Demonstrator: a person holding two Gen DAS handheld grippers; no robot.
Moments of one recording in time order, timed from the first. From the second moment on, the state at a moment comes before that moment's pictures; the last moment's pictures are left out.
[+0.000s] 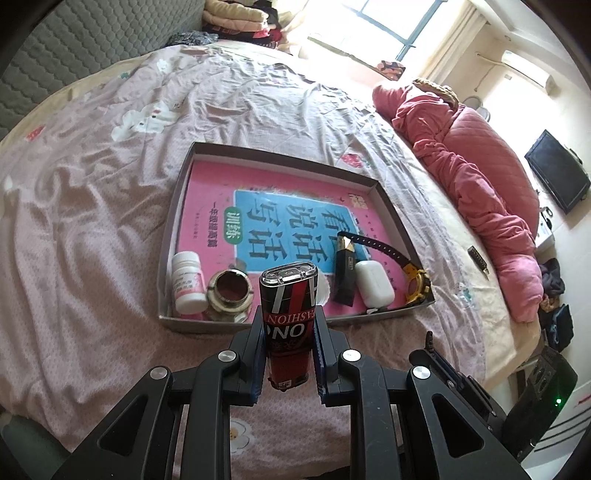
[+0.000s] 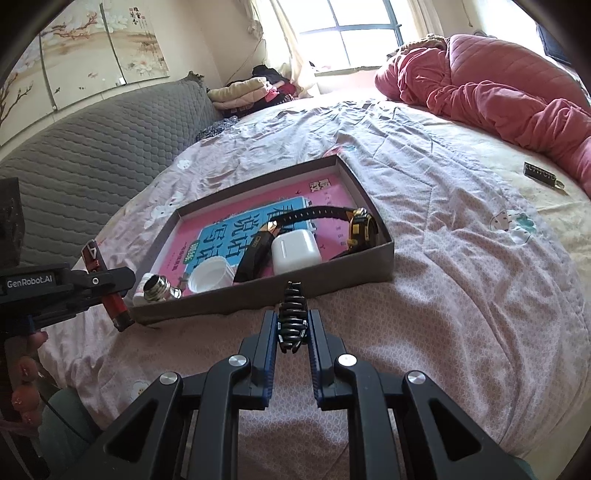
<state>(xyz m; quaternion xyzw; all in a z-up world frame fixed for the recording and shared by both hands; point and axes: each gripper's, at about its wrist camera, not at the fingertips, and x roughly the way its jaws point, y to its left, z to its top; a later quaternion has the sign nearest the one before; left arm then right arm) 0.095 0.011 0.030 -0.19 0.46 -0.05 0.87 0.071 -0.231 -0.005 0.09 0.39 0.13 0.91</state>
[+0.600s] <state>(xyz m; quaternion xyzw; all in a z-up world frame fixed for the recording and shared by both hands) 0.133 -0.004 0.041 -0.17 0.45 -0.07 0.87 0.094 -0.233 0.023 0.08 0.36 0.13 0.92</state>
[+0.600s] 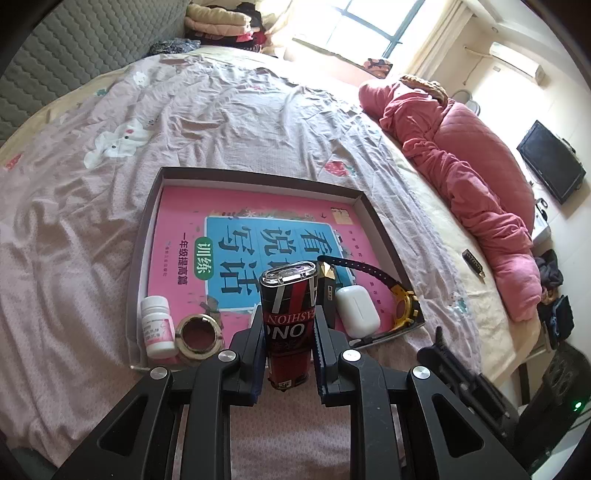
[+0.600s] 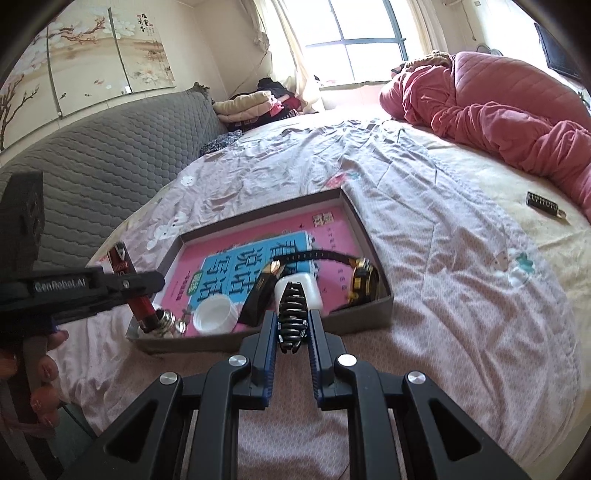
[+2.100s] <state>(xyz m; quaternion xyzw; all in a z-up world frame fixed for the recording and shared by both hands) 0.171 -0.019 0.004 -0.15 0.50 -0.08 0.85 0.135 -0.221 0.037 0.07 0.35 0.14 0.92</state>
